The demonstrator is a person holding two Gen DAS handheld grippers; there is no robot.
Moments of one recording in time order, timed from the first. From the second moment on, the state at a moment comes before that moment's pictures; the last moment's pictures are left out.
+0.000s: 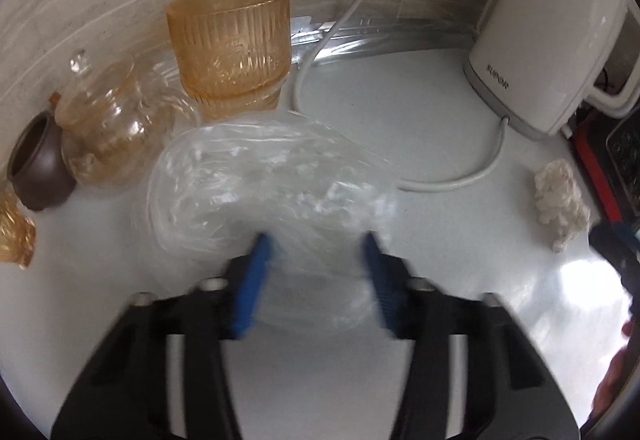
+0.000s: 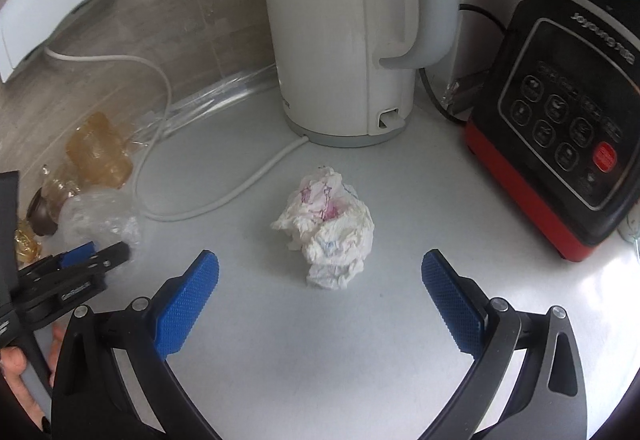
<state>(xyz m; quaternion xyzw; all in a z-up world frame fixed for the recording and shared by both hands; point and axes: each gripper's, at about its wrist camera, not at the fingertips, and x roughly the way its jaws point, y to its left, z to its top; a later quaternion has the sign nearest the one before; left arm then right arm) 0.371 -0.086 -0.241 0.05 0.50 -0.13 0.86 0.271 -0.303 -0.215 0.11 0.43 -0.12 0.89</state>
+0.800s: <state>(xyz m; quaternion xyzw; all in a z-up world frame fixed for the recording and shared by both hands) 0.267 -0.044 -0.166 0.05 0.44 -0.20 0.87 0.231 -0.277 -0.190 0.09 0.44 -0.08 0.89</state>
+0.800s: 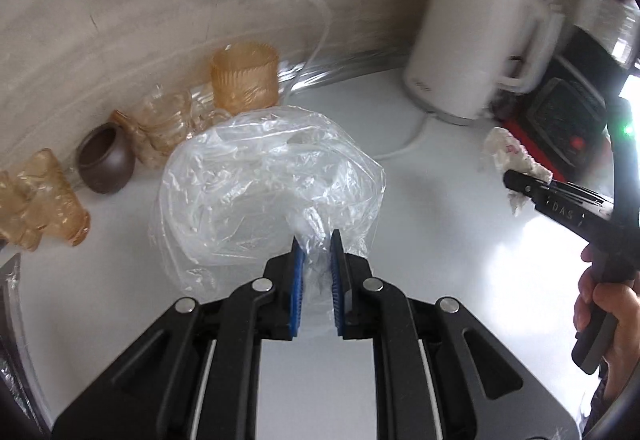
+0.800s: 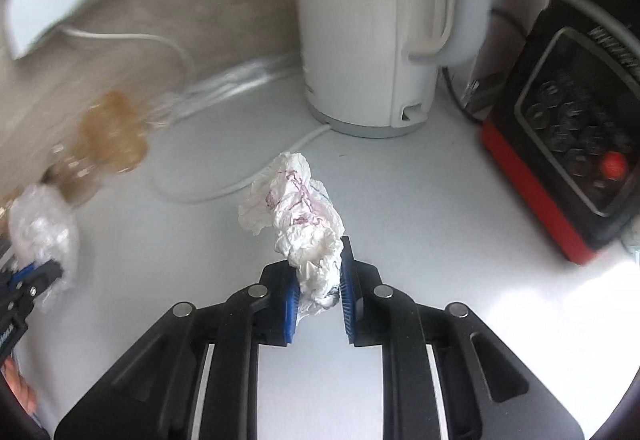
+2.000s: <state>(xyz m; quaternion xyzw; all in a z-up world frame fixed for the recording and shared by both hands) -0.142 -0.020 -0.187 0.09 0.52 -0.30 0.79 -0.190 -0.160 -0.246 -0.02 0.56 0.17 0.81</state>
